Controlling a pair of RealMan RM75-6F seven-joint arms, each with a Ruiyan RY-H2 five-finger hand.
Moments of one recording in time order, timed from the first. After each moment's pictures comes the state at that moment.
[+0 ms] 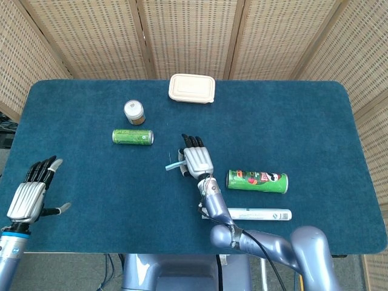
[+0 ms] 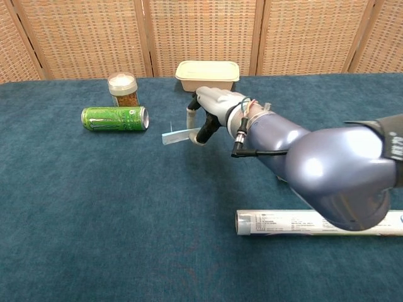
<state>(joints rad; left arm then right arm) -0.21 -1.15 -0.07 -1.69 1.43 1.34 0.04 1.05 -2.00 0.44 -1.14 -0.72 0.97 -0.54</state>
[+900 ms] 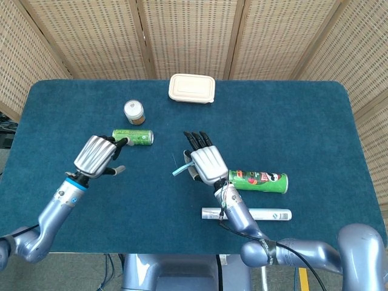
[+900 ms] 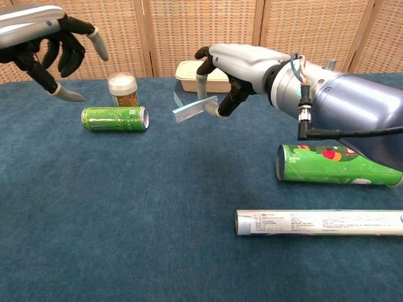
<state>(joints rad) -0.62 -1.30 -0.26 -1.57 1.47 1.04 0.20 0.92 -1.69 0.33 -1.61 -0.92 1.11 -0.61</state>
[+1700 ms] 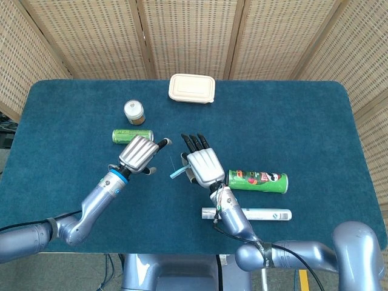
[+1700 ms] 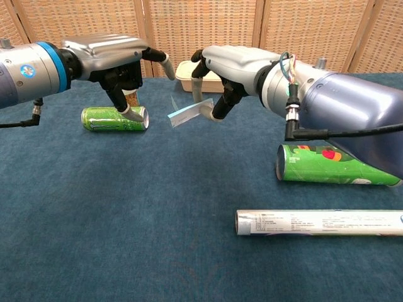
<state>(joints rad) -0.84 -1.46 -0.28 -1.55 1.17 0.86 0.48 0.95 -1.71 0.33 -1.67 -0.83 1.16 -0.72</state>
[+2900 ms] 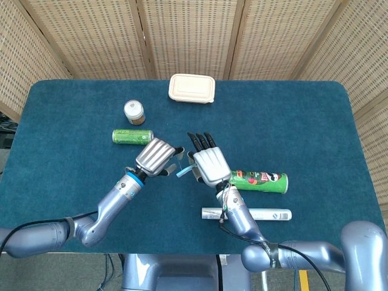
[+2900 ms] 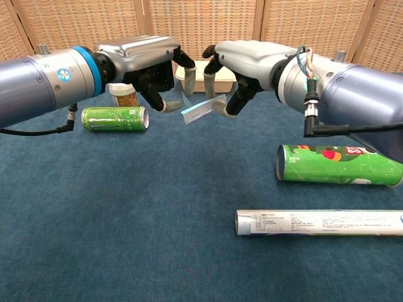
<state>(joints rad) -0.92 -1.54 -0.26 -1.52 1.15 0.91 0.42 0.94 -1.65 0.31 -1.71 -0.82 1.19 -0.72</state>
